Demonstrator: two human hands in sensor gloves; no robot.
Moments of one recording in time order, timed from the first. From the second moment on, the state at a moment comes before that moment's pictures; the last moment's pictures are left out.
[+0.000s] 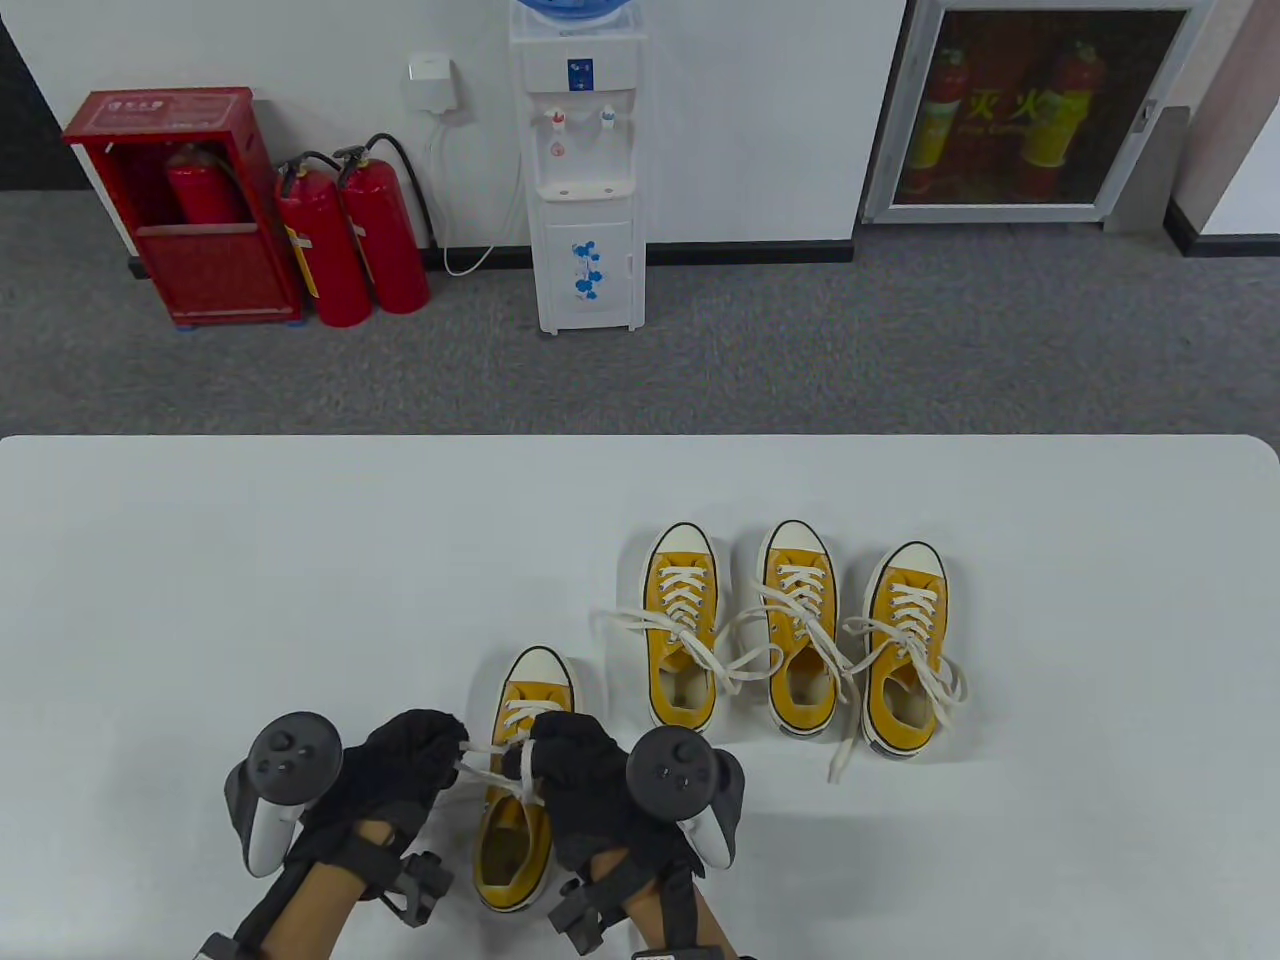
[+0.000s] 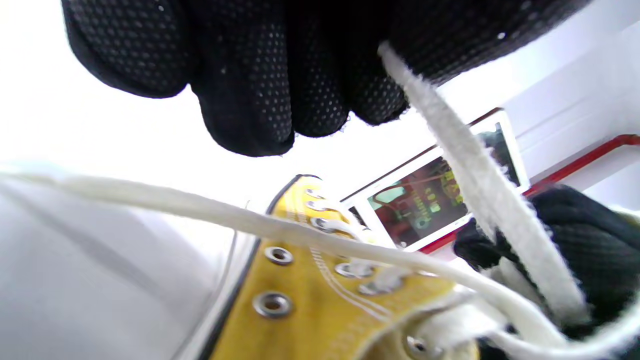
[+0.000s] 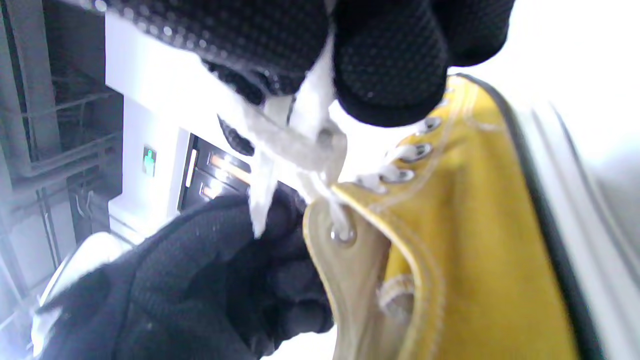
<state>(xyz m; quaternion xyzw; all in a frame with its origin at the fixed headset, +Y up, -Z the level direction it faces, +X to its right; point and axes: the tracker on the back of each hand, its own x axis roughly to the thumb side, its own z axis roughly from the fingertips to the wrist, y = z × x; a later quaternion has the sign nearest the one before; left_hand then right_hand) -0.282 -0.750 -0.284 -0.03 -0.02 0.48 0.88 -0.011 -0.746 -0.277 0.15 0.02 0.82 0.54</state>
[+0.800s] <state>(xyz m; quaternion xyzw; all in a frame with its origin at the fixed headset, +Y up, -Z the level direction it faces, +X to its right) -0.321 -0.768 -0.294 -0.07 0.06 0.45 0.89 0.025 -0.750 -0.286 0.04 -0.04 0.88 0.48</state>
